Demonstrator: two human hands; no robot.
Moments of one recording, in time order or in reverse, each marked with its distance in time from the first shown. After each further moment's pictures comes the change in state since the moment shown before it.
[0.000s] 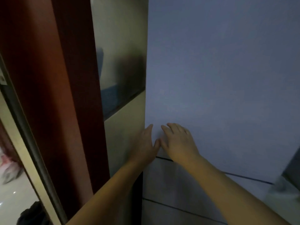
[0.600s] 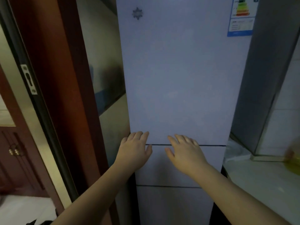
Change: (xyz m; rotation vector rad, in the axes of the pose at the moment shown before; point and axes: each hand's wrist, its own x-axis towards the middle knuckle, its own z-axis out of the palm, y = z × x) left_hand -0.132 0.074 -0.072 0.598 -0.101 0.312; right_hand -0.179 -0.027 -0.095 -0.067 -0.160 0.253
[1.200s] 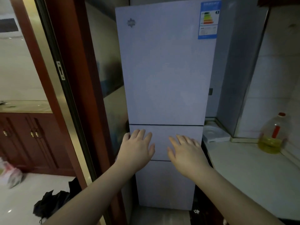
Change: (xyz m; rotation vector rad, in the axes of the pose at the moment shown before) left_hand -0.175 0.133 -0.093 0.158 -0.079 0.009; right_hand -0.222 0.018 -0.067 0.034 -0.028 0.012
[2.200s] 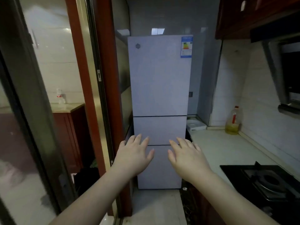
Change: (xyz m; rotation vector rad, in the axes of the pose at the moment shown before) left_hand -0.326 -0.020 -0.156 -0.181 -0.085 0.022; right_hand -0.320 -0.170 -0.099 -0.034 0.039 0.142
